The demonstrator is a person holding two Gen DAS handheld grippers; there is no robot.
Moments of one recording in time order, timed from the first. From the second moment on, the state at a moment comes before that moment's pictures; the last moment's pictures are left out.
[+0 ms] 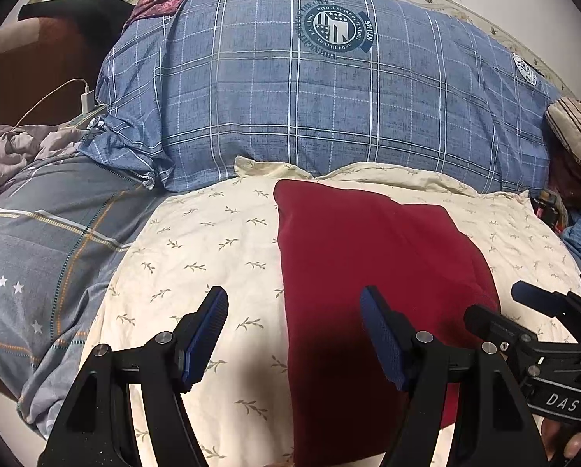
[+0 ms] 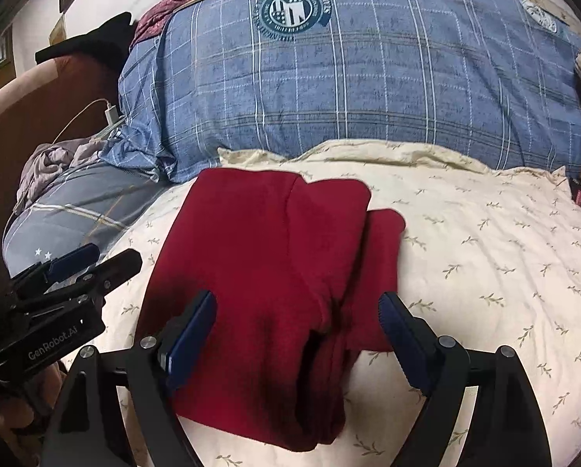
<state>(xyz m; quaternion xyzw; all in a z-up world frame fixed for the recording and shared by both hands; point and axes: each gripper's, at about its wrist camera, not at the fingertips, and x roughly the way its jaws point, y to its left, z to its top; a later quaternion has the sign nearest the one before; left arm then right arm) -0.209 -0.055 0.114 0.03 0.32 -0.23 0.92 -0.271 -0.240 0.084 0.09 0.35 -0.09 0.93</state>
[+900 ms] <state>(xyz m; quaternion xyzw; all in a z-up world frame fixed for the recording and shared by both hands) -0.206 -0.059 0.111 0.04 0.32 -0.22 0.92 -0.269 -0.244 0.078 0.10 0.36 -0.10 0.92</state>
